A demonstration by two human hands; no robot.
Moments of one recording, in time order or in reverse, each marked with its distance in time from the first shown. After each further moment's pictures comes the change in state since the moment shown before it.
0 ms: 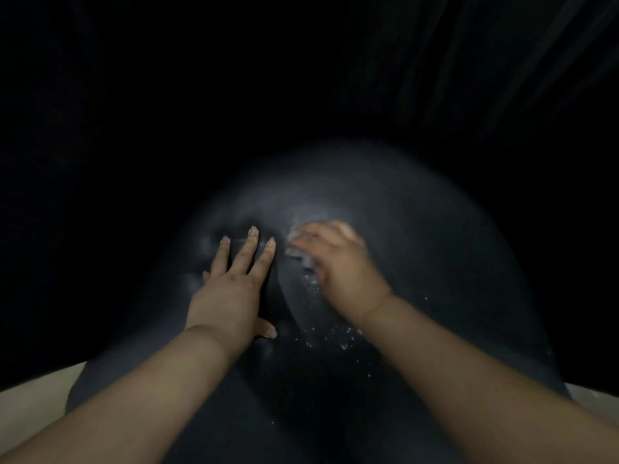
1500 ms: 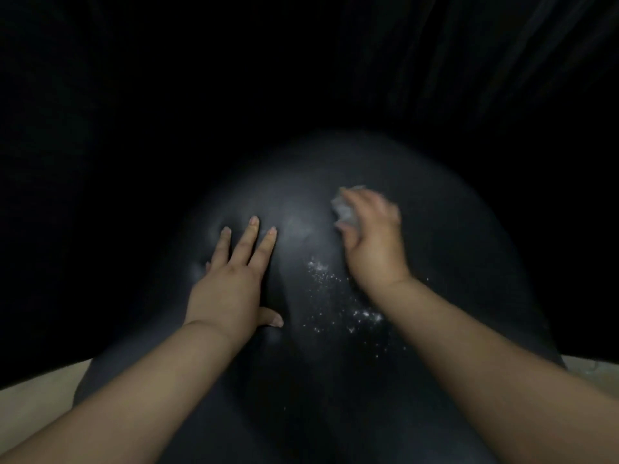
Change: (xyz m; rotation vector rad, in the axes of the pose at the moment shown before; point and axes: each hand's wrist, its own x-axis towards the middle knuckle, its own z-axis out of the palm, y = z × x) left_hand -0.012 -0.005 -0.003 -0.046 0.104 0.050; right_hand -0.005 0.008 -0.004 -0.033 0.238 0.409
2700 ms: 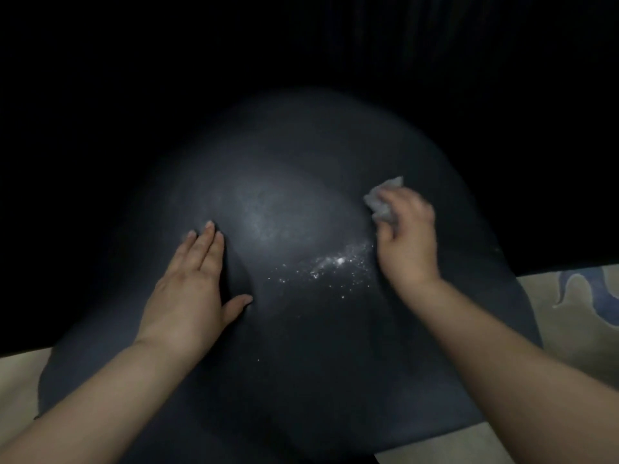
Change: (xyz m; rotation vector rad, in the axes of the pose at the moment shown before) left_hand -0.049 0.002 0.036 -0.004 0.175 0.071; right_hand -0.082 0.065 -0.049 -0.038 0.244 0.128
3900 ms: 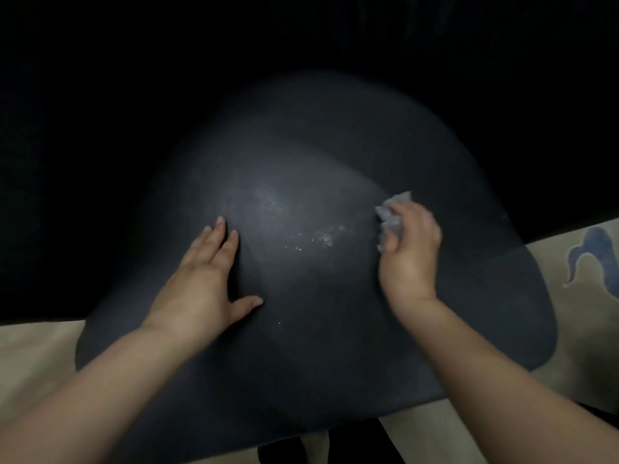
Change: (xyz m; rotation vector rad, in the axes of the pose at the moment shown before) left_hand -0.031 -0.017 -0.004 -0.098 -0.097 0.110; right_hand -0.067 -0.019 0.002 0.038 0.103 0.209
